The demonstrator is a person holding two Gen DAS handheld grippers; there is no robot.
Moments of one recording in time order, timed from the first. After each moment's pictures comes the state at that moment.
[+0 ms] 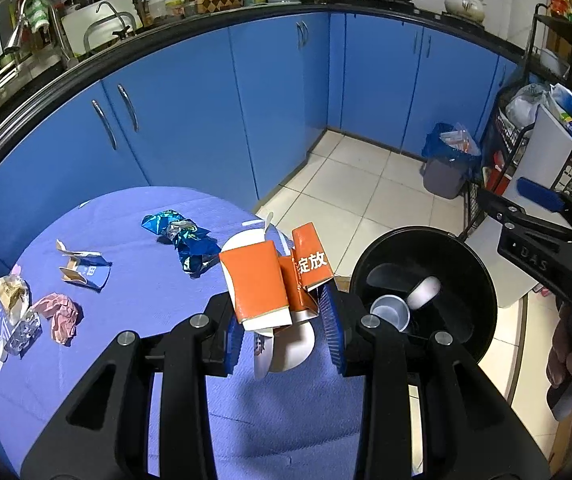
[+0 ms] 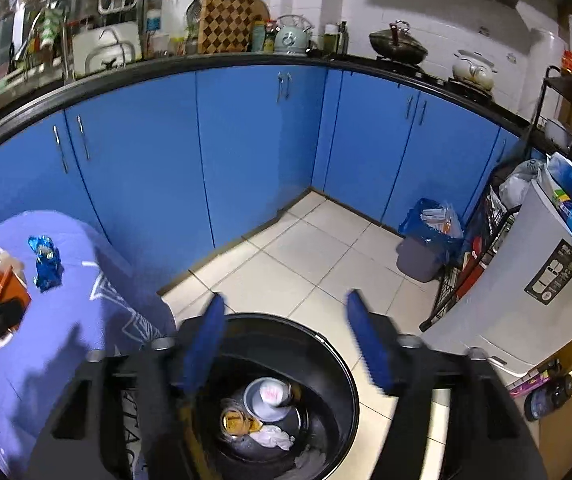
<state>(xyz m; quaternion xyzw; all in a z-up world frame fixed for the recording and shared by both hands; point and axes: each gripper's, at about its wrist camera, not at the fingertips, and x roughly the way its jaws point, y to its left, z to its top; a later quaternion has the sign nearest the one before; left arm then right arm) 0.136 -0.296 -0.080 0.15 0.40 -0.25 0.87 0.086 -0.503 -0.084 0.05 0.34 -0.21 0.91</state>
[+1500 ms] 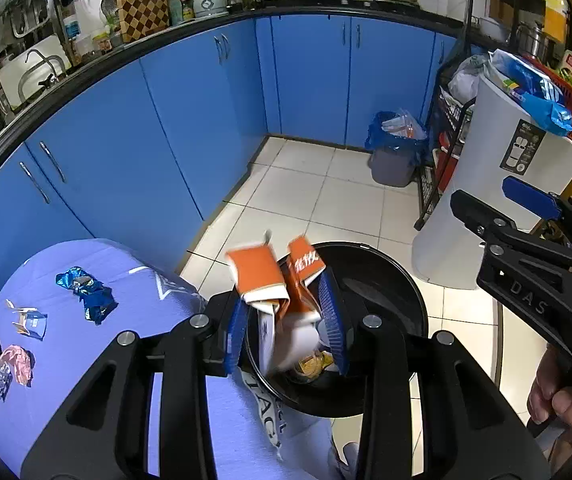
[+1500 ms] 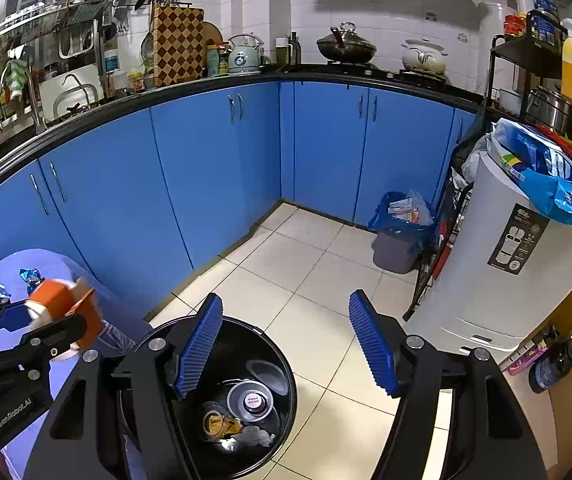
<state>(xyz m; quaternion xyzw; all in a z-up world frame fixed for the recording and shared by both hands) 0.095 -0.400 -0.069 0.19 0.38 -0.34 0.84 0.020 -0.552 -0.067 0.10 0.31 -0.26 0.91</state>
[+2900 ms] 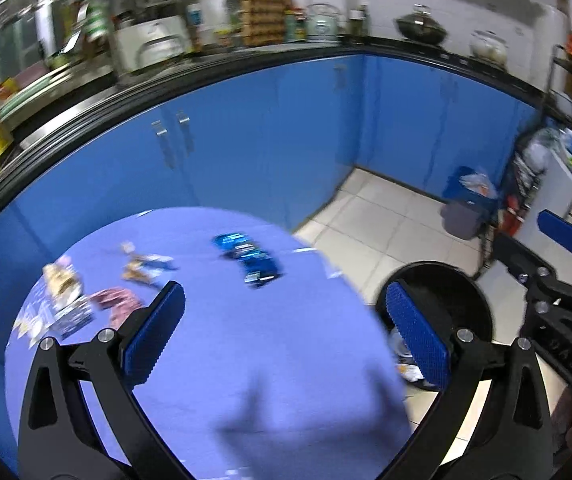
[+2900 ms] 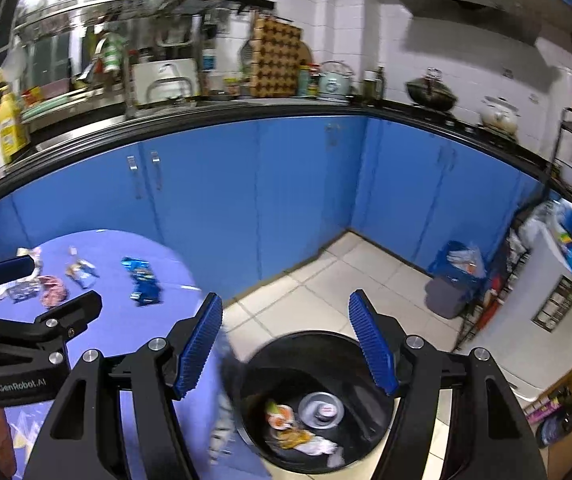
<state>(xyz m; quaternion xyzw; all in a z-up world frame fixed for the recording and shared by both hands) 0.114 -0.231 -0.032 0.10 0.35 -0.19 0.91 0.055 -0.407 -0.020 0.03 0.29 -0.14 0.95</state>
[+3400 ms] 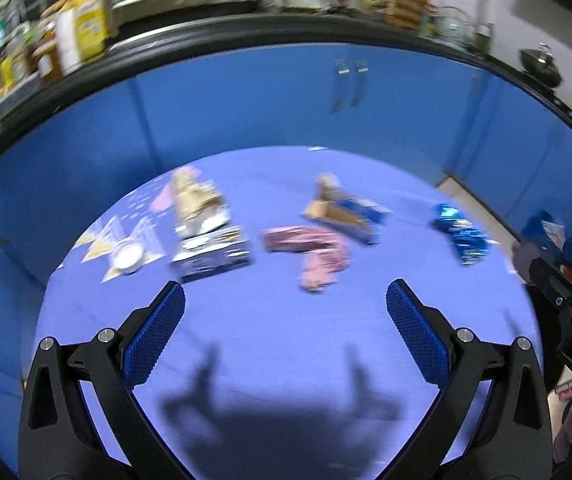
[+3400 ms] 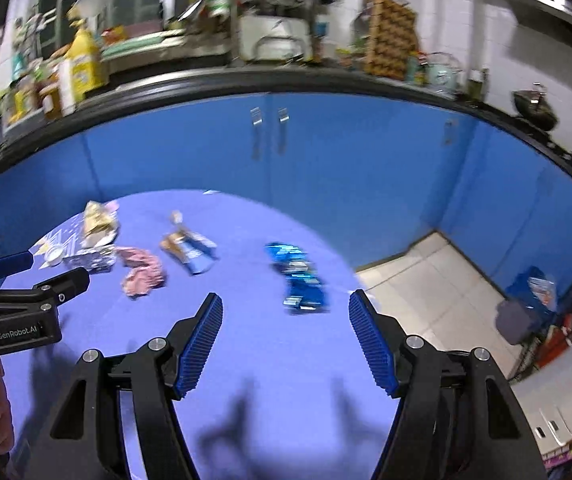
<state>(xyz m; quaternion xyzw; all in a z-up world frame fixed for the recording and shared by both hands) 0.178 -0.040 -0.084 0.01 0.41 -0.04 0.91 0.156 -0.261 -0.061 -0.01 0.34 0.01 0.94</state>
